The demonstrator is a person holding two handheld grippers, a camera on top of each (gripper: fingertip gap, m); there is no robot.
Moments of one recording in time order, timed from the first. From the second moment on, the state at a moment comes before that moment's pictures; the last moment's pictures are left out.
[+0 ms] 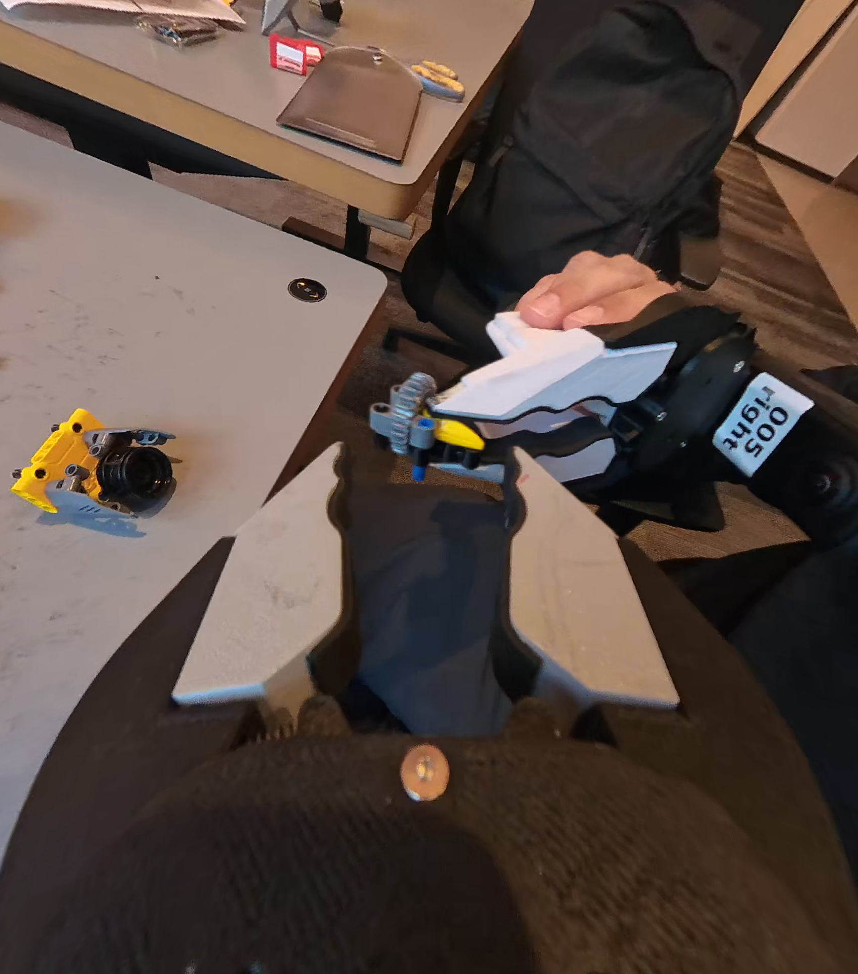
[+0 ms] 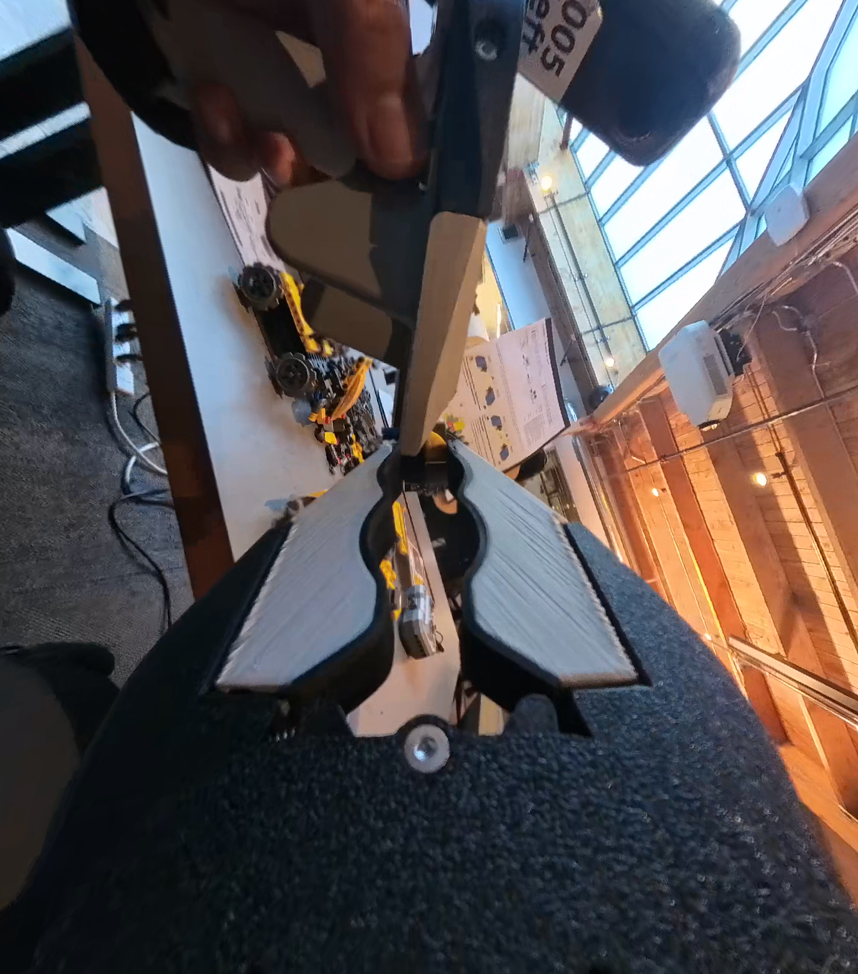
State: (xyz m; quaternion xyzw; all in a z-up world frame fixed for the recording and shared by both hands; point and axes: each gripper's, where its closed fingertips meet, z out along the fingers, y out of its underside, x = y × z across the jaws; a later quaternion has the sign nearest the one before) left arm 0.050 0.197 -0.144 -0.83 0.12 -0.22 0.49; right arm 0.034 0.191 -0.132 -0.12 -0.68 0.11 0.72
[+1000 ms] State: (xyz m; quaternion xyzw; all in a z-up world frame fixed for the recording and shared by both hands) left arm -0.040 0.255 -0.179 -0.78 0.16 -0.31 0.51; right arm -0.059 0.245 -0.168 -0.02 -0.71 0.17 0.68
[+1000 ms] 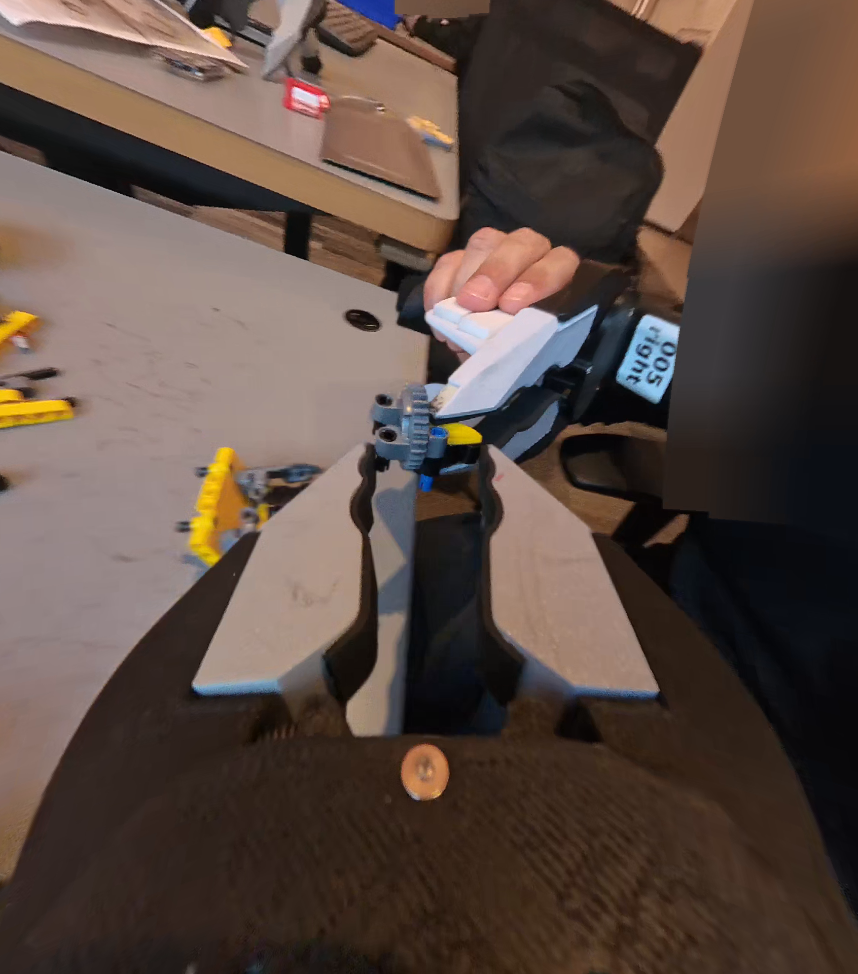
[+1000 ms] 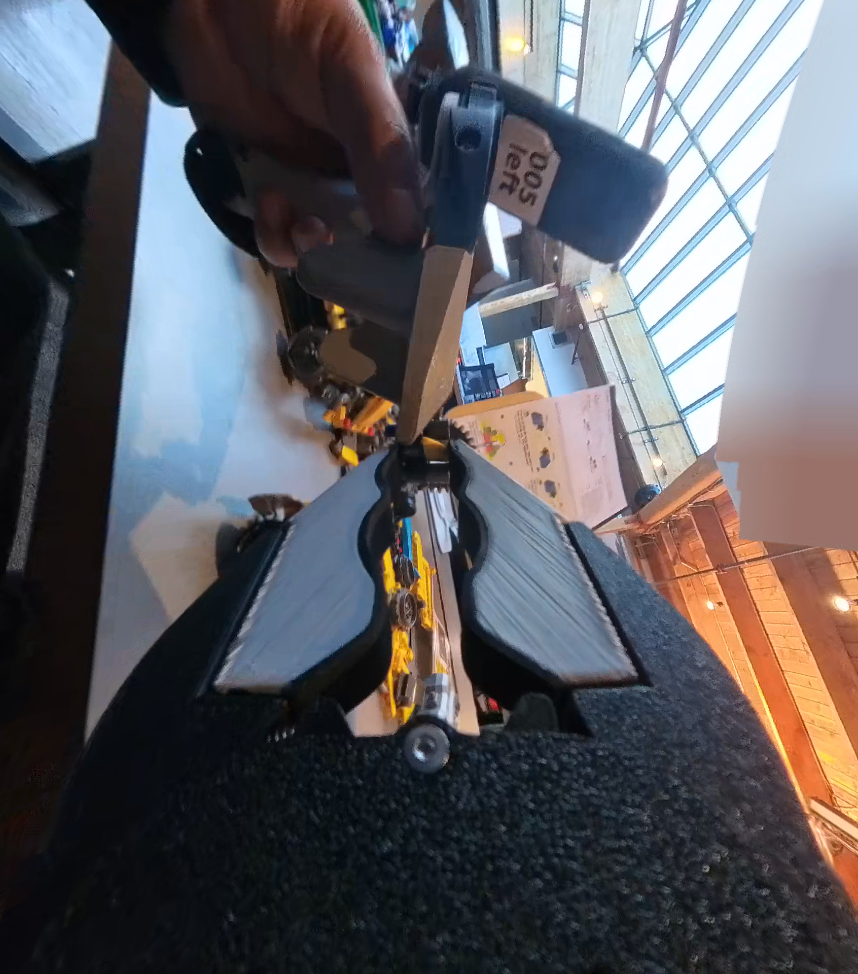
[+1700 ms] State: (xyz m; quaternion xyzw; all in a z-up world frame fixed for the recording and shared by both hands) left arm -0.032 0.248 -0.200 -0.78 0.30 -0.20 0.51; right arm -0.036 0.256 -0.154 -0.26 -0.72 0.50 0.41
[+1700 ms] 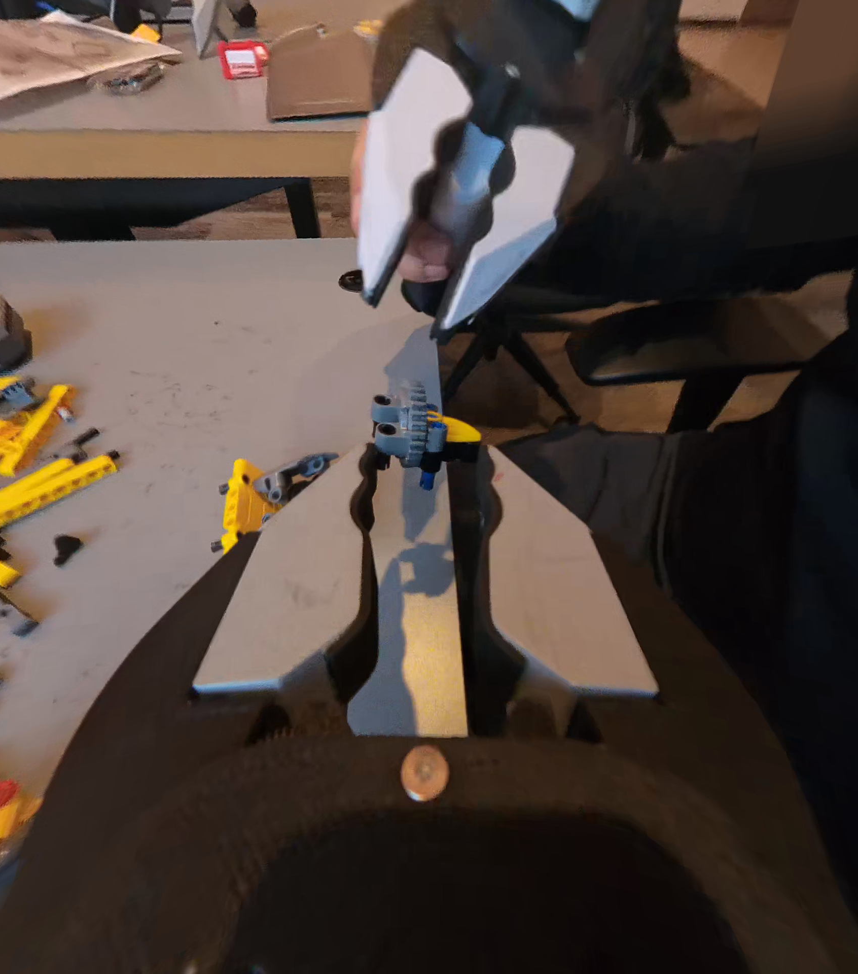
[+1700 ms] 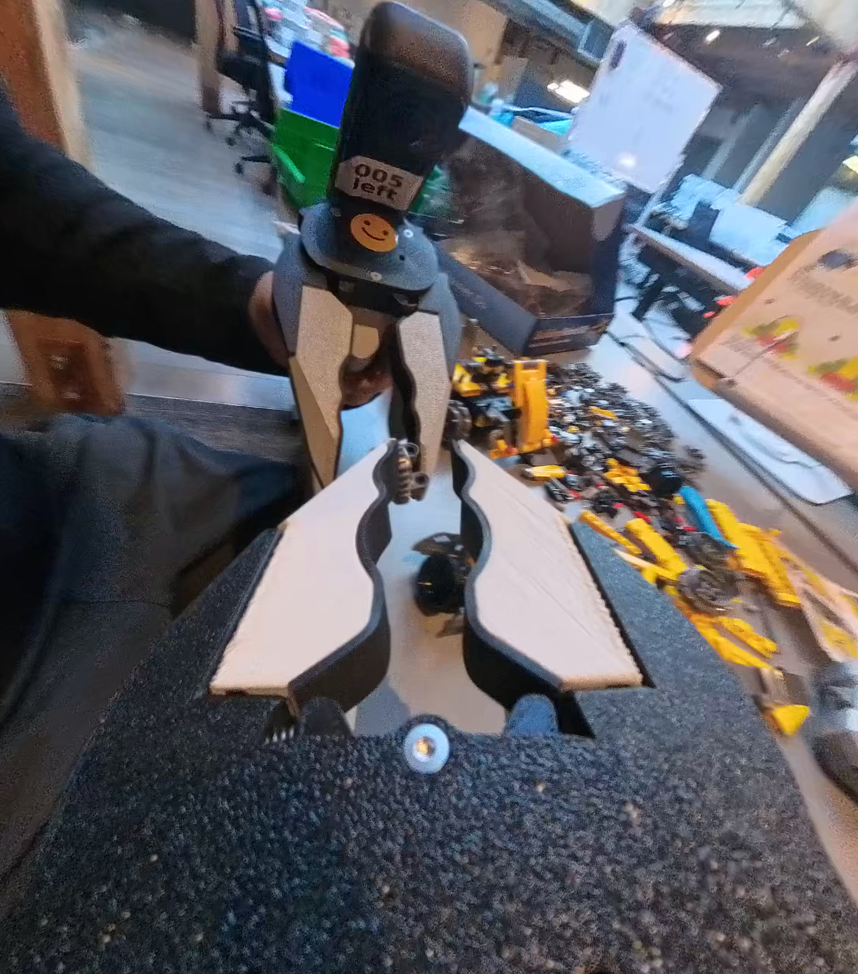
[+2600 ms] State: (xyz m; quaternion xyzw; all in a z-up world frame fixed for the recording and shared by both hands) left arm -0.027 0.245 -0.211 -0.79 0.37 -0.06 0.49; right arm -0.035 0.236 -0.187 -0.17 -0.83 0.35 0.40
